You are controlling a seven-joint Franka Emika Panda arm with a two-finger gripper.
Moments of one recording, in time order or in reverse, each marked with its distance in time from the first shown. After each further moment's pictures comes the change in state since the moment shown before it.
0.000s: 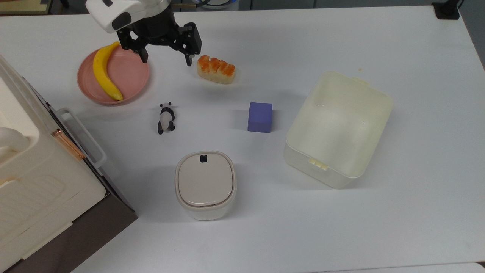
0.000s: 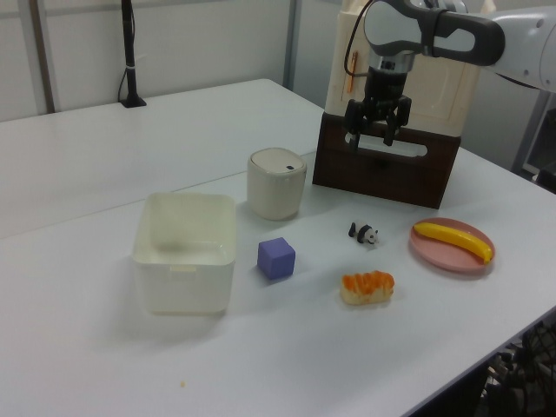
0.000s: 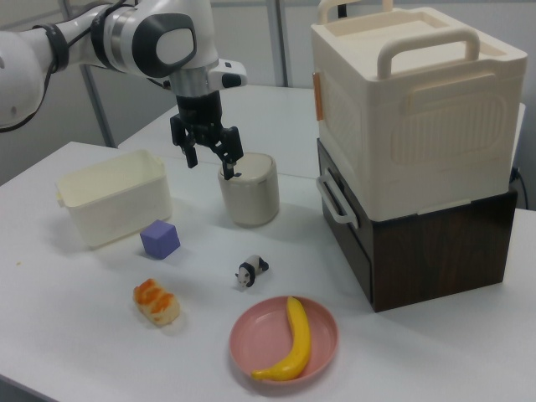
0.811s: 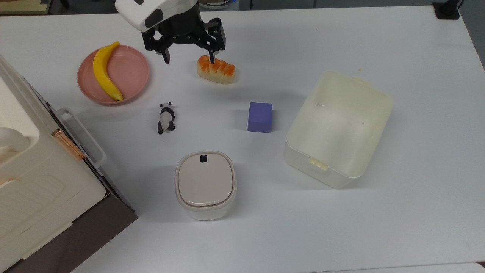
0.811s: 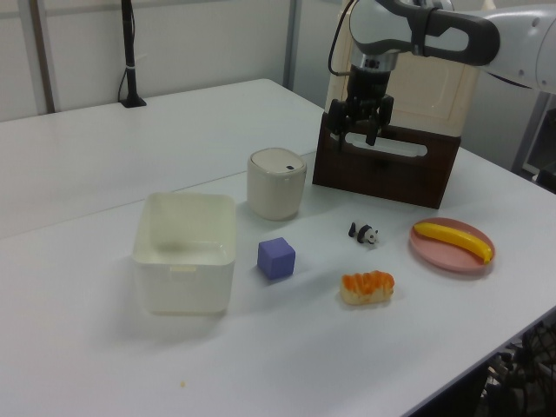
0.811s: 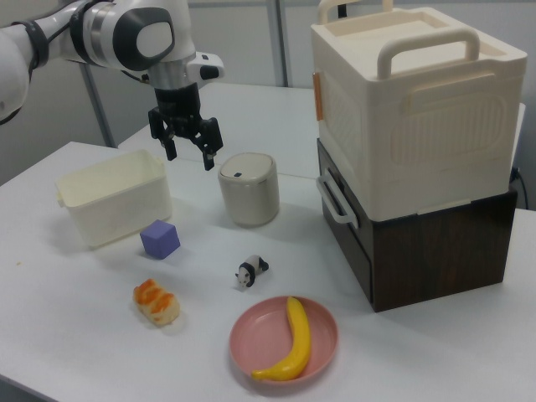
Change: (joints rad) arm 0.060 -0.012 0.015 0.002 0.008 -0.001 -0.005
